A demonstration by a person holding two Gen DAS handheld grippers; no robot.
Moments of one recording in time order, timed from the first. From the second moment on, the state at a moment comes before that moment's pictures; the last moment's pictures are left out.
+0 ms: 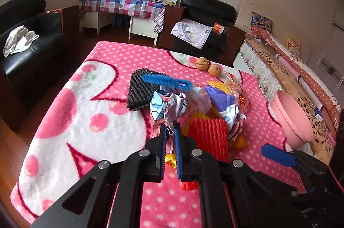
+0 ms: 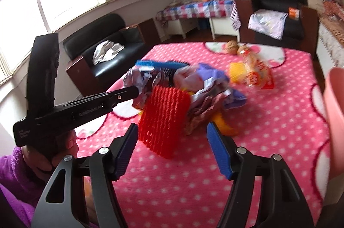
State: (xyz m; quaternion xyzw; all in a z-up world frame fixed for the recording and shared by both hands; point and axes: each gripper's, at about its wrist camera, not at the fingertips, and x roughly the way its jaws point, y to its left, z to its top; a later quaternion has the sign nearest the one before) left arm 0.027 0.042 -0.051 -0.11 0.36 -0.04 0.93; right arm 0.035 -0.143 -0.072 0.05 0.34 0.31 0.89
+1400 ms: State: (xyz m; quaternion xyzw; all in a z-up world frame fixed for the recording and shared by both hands) left arm -0.007 -0.007 0.016 -0.09 0.31 -0.15 0.93; right arm 0.042 -0.215 -0.057 0.12 0.33 0.24 0.90
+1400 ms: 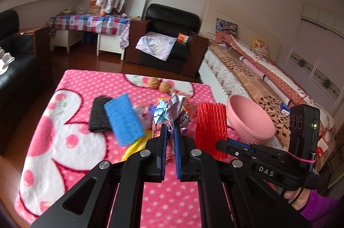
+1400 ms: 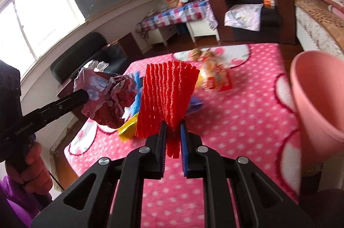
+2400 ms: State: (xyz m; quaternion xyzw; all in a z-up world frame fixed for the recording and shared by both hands) left arm 0.086 -0.226 0.027 -0.02 0.32 -0.29 0.90; right arm 0.054 -0.402 -0.057 0.16 0.27 -0.01 0.95
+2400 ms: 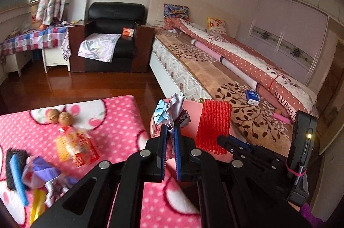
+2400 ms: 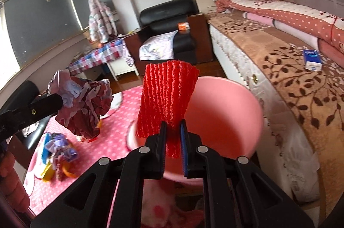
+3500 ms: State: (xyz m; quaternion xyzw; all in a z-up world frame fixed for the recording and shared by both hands) left arm 0.128 -0.290 -0.024 0.01 0.37 -0.30 0.88; right arm 0.081 -0.437 -0.084 0.15 0.30 -0.06 0.94
